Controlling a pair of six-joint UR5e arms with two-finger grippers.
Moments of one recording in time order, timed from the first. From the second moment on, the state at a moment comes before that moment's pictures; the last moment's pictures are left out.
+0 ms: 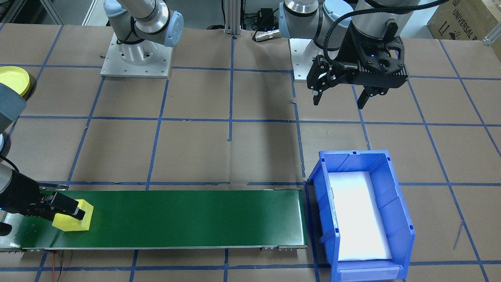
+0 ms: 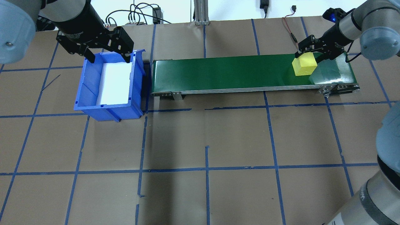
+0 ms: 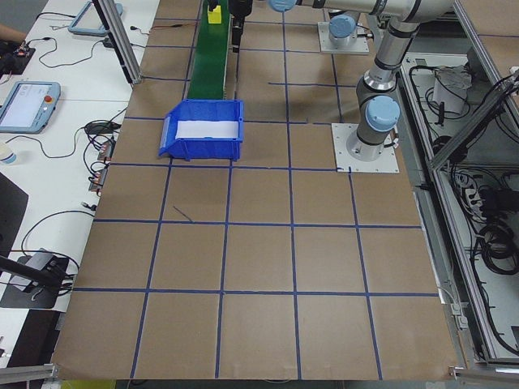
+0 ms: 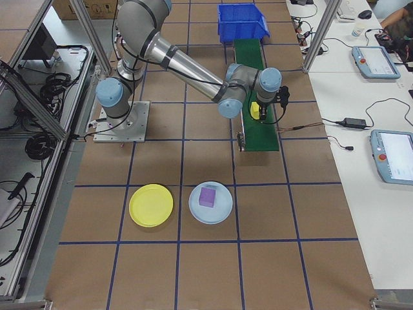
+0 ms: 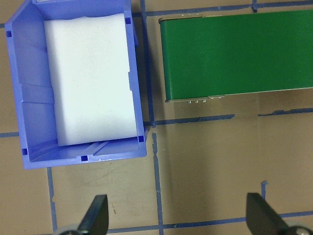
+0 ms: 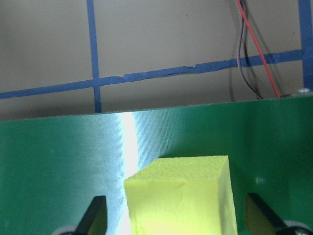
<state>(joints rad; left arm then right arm) -1.60 -1.59 -1.49 -1.53 1.55 0.04 1.21 -1.08 1.55 -2.04 -1.20 -0.28</state>
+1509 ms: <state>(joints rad) -1.60 -1.59 -1.49 -1.53 1.55 0.04 0.98 -1.32 1.70 -1.96 -1.70 -0.58</state>
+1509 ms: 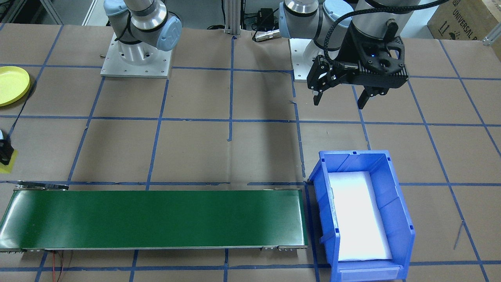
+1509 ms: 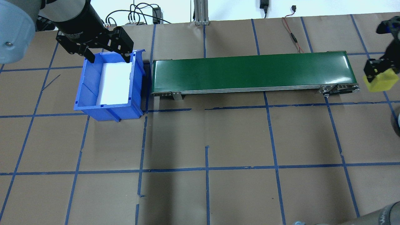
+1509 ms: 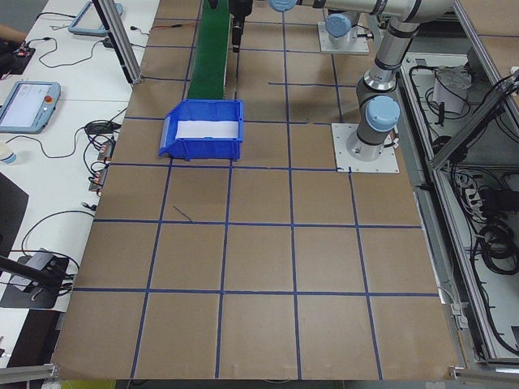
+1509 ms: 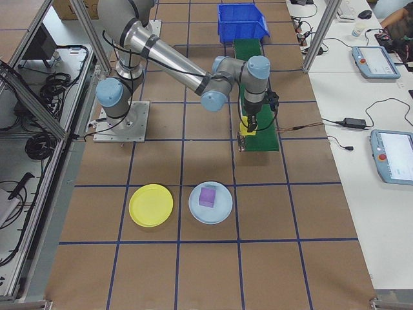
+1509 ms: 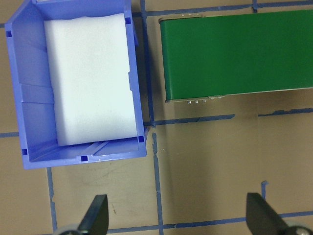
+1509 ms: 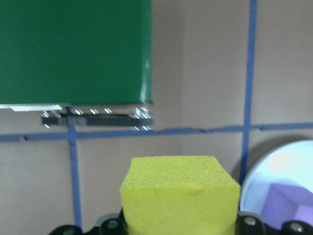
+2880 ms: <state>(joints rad) -1.60 -1.59 -1.49 -1.53 1.55 0.04 0.22 -1.35 2.01 -2.08 -1.69 -1.09</state>
